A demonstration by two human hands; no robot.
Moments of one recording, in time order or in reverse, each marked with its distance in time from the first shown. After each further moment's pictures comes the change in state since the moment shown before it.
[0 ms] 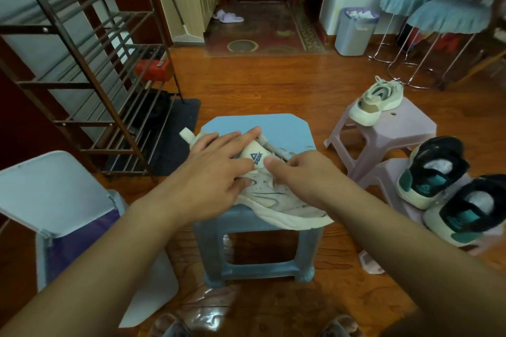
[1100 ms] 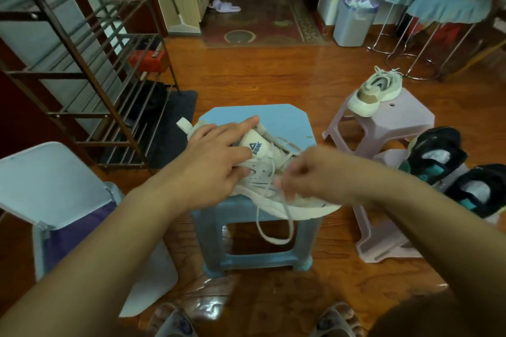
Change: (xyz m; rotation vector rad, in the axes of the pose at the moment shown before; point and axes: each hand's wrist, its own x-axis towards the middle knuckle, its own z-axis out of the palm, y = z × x) left_hand 0.002 -0.002 0.000 -0.023 -0.007 -0.004; right_hand -0.012 0.010 -0.033 -0.302 -0.370 -0.302
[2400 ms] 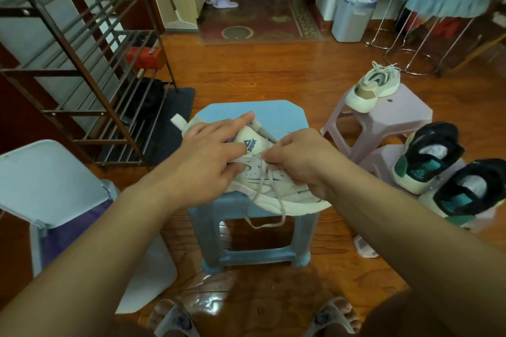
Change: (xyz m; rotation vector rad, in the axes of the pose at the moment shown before) left_hand 0.001 -0.001 0.002 0.000 -0.025 -0.027; right_hand 0.040 -0.008 0.021 0.718 0.346 0.350
